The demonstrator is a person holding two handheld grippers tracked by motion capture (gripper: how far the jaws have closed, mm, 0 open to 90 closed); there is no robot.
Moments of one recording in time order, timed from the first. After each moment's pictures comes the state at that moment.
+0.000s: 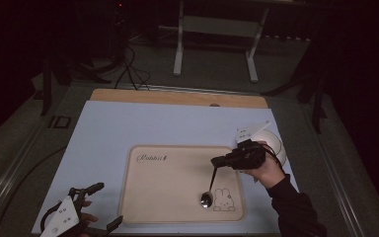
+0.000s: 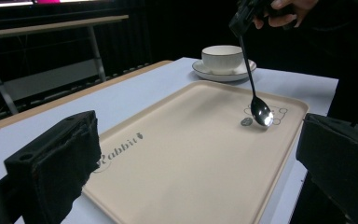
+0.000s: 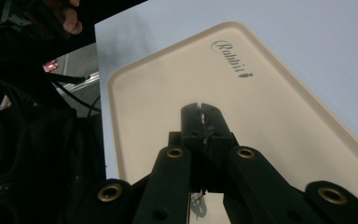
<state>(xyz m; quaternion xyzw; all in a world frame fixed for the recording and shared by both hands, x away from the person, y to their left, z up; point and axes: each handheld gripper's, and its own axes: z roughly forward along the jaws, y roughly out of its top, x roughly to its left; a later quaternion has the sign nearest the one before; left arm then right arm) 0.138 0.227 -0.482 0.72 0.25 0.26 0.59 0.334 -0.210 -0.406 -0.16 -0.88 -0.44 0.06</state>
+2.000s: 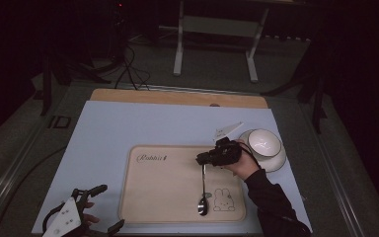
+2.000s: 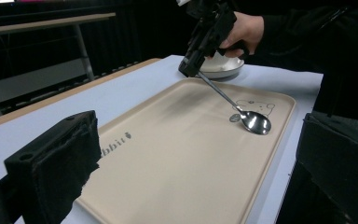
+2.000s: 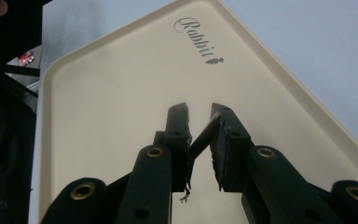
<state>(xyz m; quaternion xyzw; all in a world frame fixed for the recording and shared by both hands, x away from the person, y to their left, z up) 0.138 0.225 -0.483 0.73 0.23 0.25 0.59 0.379 -0.174 -0.469 -0.19 -0.89 -0.41 0.05</state>
